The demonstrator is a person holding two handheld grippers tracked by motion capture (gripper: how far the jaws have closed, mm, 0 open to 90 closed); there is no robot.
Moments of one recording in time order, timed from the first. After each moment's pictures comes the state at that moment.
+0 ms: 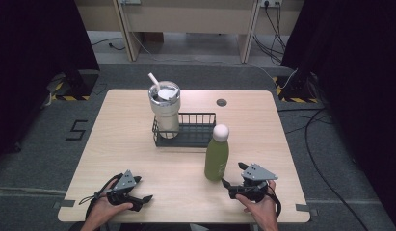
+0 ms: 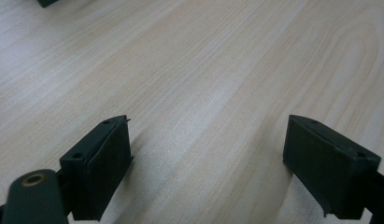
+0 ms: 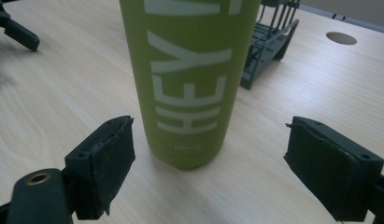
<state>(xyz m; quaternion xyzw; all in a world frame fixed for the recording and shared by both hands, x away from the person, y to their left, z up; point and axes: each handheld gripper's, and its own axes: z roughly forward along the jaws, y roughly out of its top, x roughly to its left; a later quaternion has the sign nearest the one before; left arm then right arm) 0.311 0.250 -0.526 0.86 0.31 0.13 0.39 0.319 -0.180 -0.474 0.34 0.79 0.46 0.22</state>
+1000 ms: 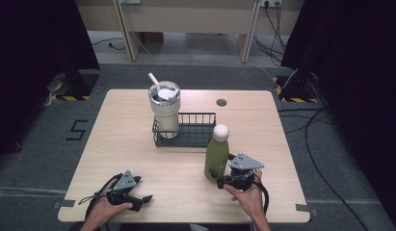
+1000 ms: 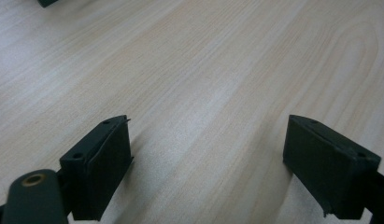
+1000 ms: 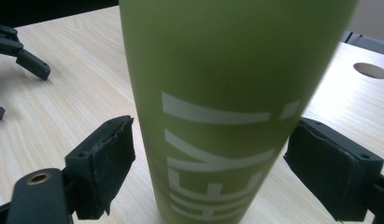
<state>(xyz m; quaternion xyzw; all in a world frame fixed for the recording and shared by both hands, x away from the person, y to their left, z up) 0.311 0.251 -0.526 0.86 0.31 0.13 0.39 0.348 -0.147 -0.469 0.31 0.79 0.48 0.21</state>
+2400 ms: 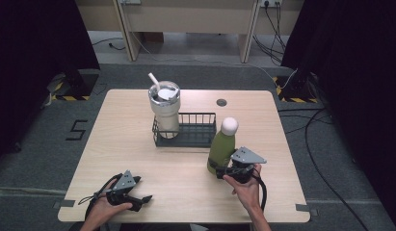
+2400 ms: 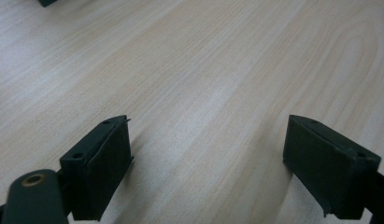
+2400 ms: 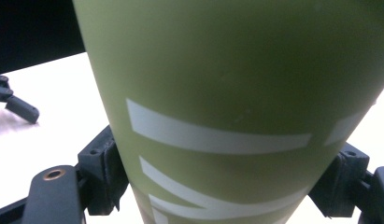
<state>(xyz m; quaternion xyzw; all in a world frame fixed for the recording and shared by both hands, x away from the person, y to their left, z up) 0.311 0.252 -0.526 0.86 0.31 0.13 0.39 0.366 -0.147 -0.463 0.32 0.75 0.53 0.23</state>
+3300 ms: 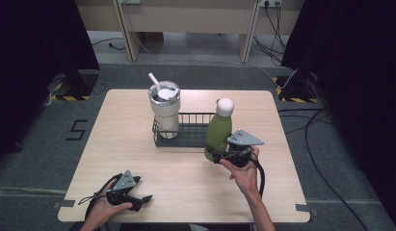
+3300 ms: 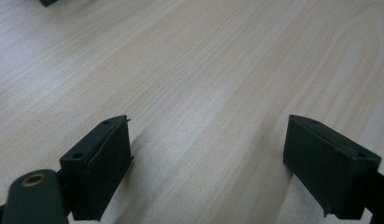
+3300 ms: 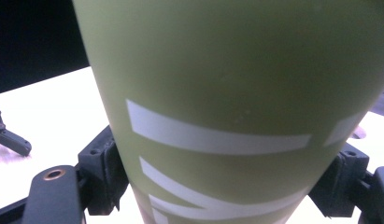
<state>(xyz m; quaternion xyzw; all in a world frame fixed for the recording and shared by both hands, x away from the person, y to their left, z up) 0.311 0.252 -0.526 0.86 0.31 0.13 0.39 0.392 -0.134 -0.421 0.31 0.76 0.53 0.23</state>
